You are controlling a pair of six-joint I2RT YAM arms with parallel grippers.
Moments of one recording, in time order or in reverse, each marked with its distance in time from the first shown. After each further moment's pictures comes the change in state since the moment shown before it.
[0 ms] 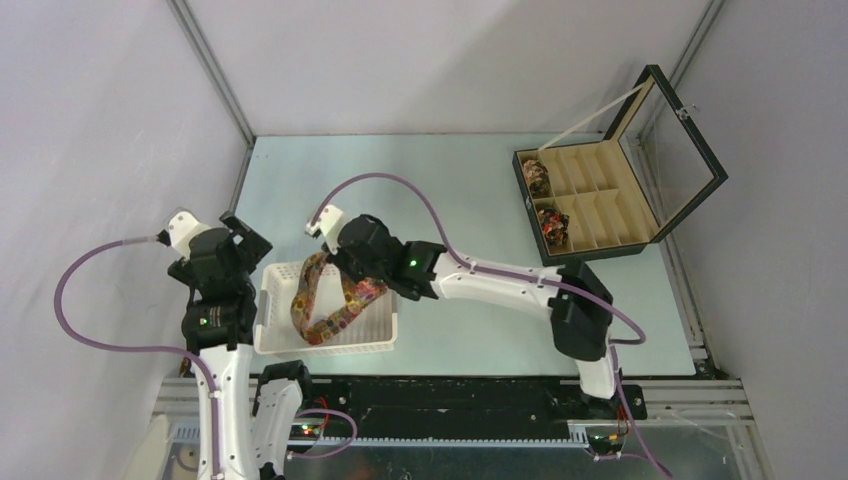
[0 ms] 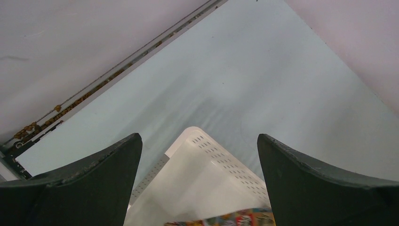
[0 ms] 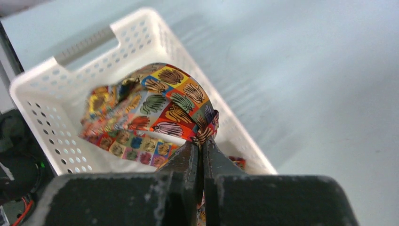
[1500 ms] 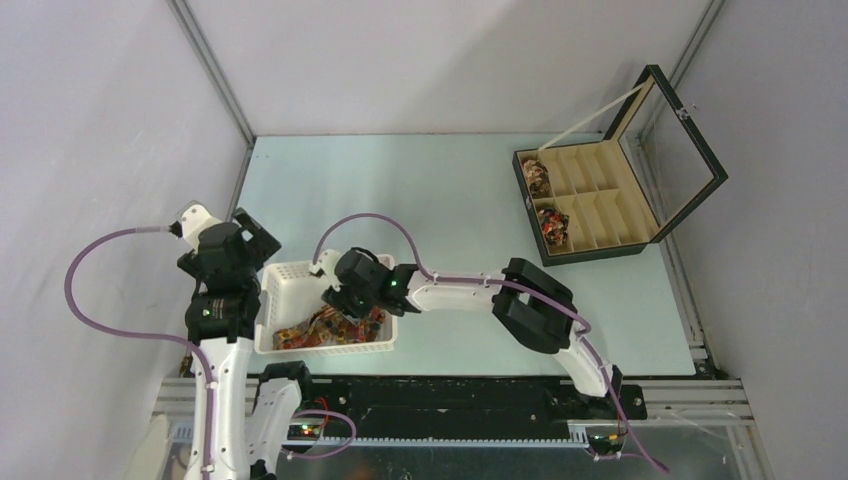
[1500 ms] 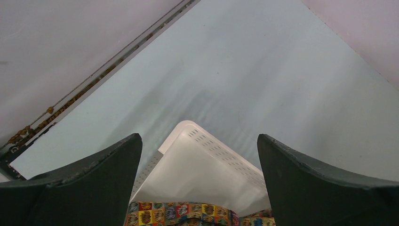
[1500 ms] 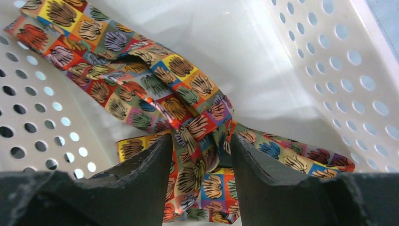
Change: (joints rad) left arm -0.066 0.029 0.000 0.000 -0.010 0.017; right arm -0.003 0.189 -0.080 0.042 -0.215 0.075
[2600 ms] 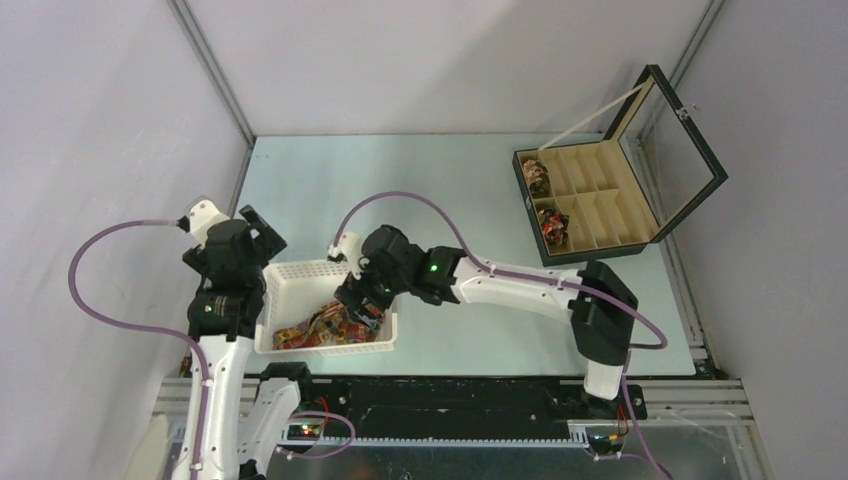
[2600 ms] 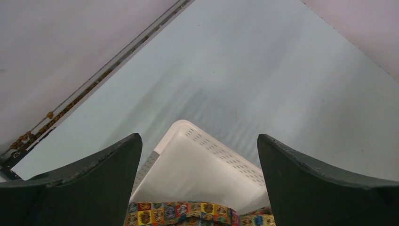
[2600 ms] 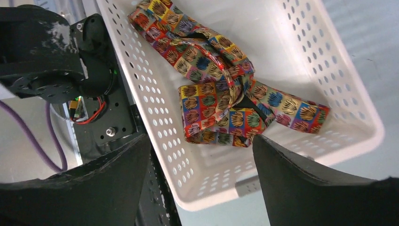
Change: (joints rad) left arm -0.087 0.017 0.014 -0.005 -0.063 0.000; right arm -0.036 -0.357 -0.119 -0.164 -0.143 0.002
